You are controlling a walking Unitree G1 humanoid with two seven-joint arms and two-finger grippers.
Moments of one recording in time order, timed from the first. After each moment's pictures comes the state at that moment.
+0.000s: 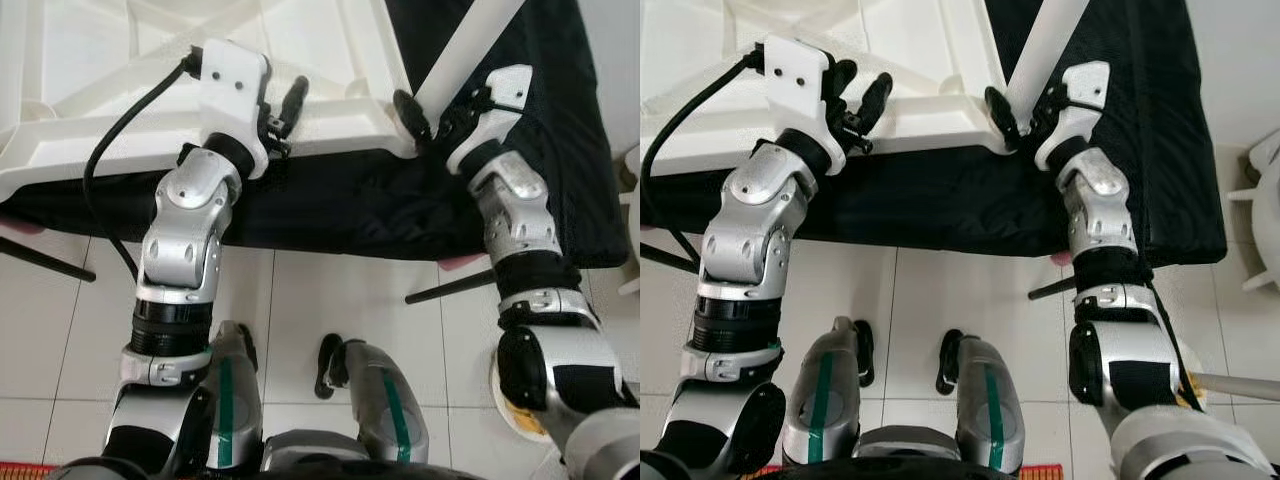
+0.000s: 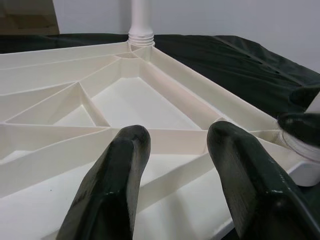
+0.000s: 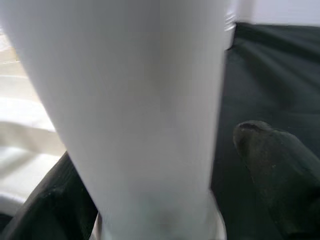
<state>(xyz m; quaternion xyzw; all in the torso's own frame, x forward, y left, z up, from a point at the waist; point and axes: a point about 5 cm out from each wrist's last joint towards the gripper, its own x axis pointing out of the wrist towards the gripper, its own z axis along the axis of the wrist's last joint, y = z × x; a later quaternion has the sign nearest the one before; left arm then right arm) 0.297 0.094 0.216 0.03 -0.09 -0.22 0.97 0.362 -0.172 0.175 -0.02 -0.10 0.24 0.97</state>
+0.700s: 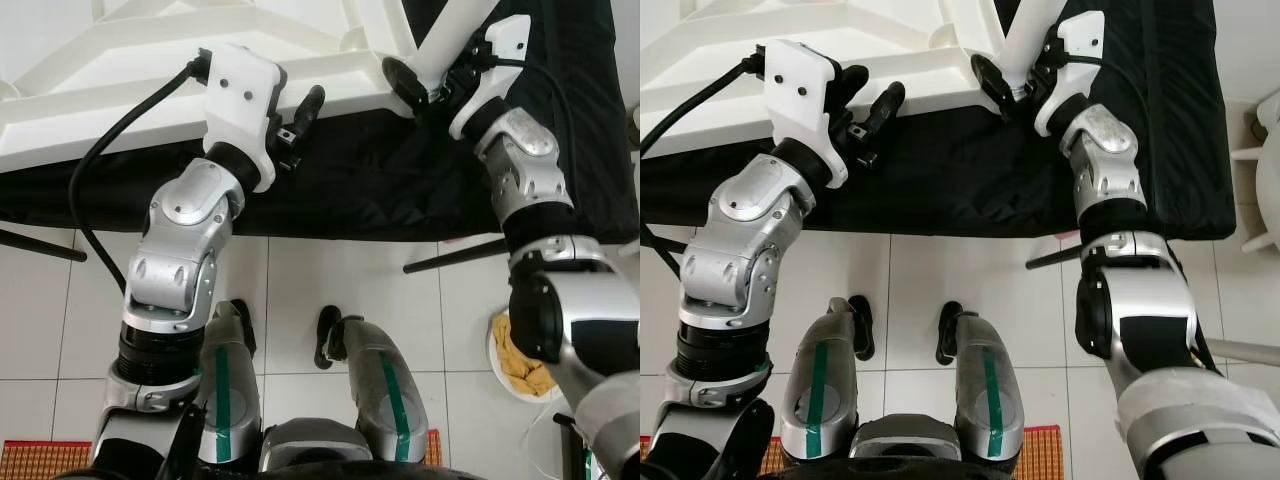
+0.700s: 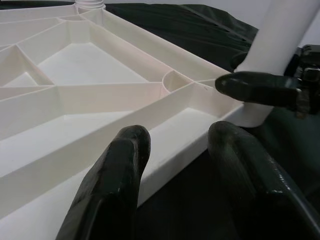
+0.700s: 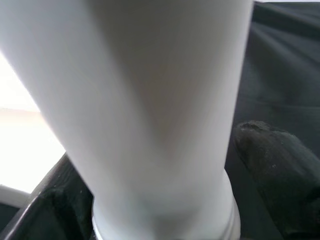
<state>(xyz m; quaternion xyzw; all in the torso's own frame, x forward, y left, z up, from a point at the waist) 0.273 0.088 0.226 0.05 -0.09 -0.27 0.96 0.392 -0.166 0.209 -0.03 -0.11 0.26 0.96</state>
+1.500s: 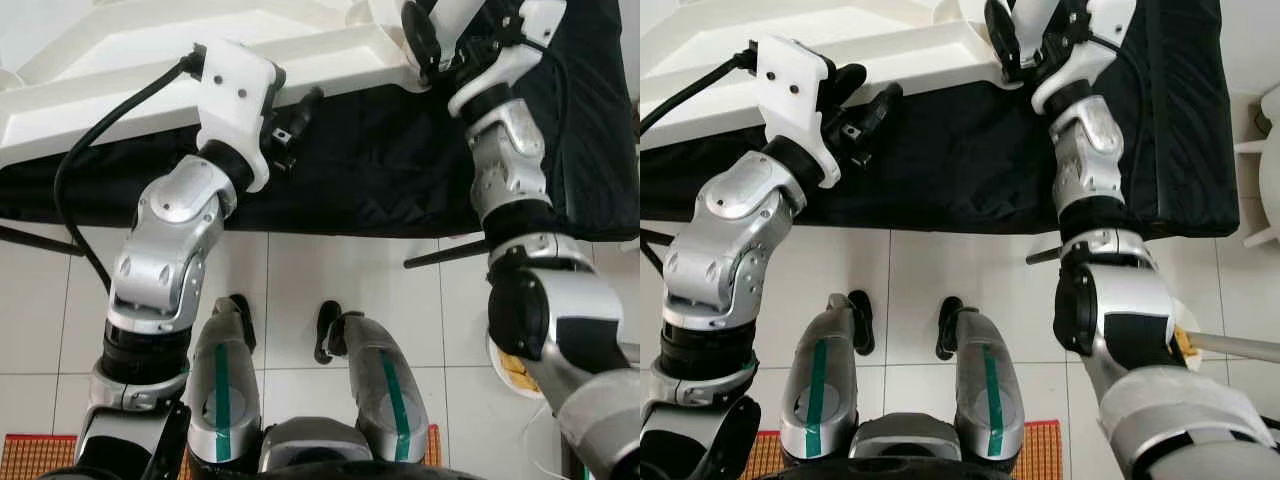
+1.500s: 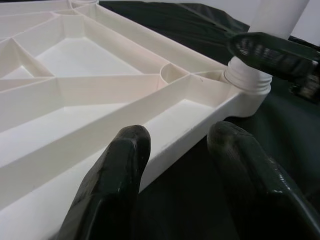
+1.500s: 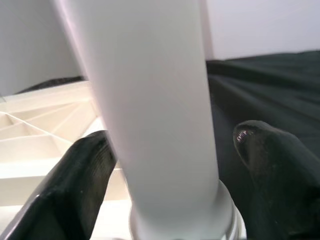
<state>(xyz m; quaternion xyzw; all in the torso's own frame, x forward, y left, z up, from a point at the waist) 0.279 0.093 0.228 0.04 -0.09 -0.28 0.96 0.377 -0.162 0.214 0.07 -0.23 0.22 0.95</state>
